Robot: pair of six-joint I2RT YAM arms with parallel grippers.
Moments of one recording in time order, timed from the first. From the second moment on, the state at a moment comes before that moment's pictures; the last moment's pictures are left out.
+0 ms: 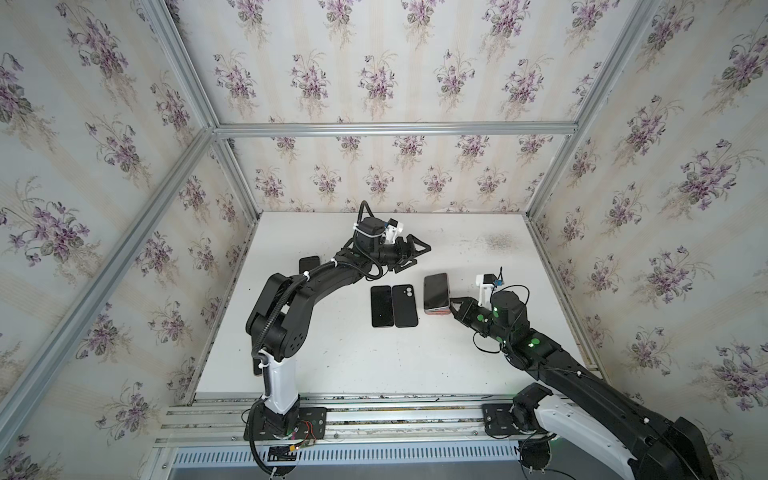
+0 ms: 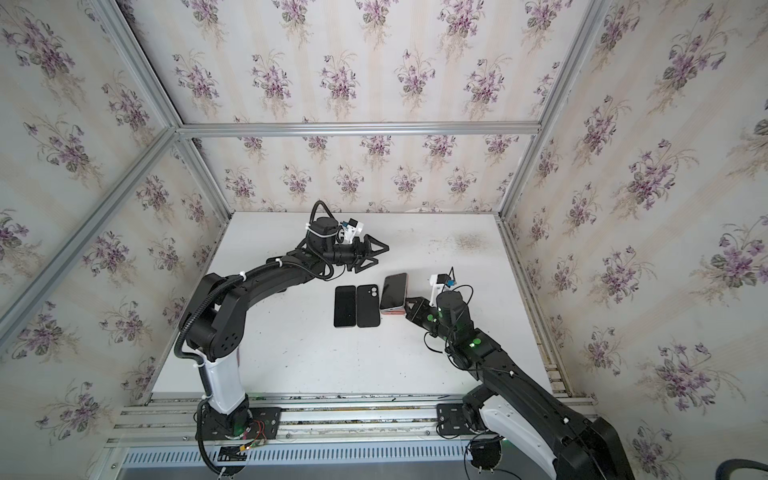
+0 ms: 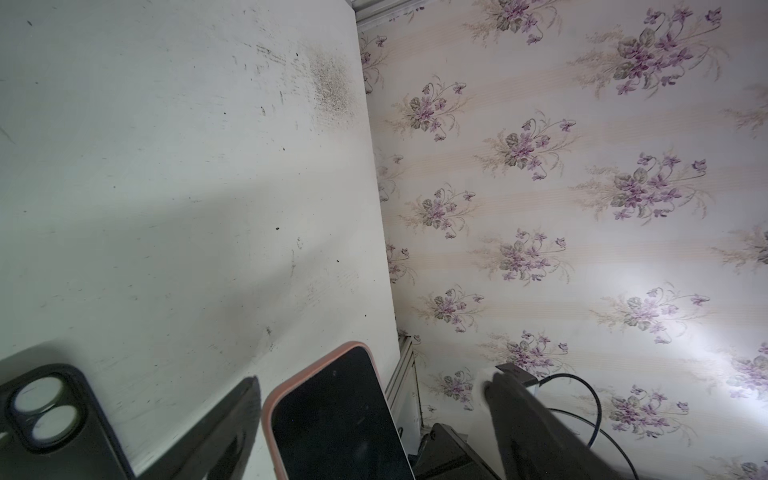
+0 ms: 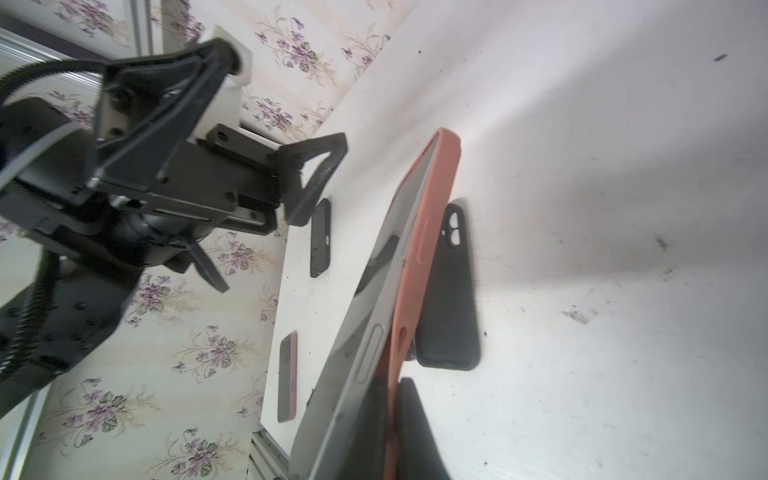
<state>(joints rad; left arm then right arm) -0.51 1.91 1.37 0.08 0.72 -0.96 0.48 0.85 0.43 -0.03 -0.18 0.97</state>
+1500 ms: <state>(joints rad) -0.94 1.85 1.53 -0.59 0.08 0.10 0.36 0.97 0.46 -0.11 -0.34 0.99</state>
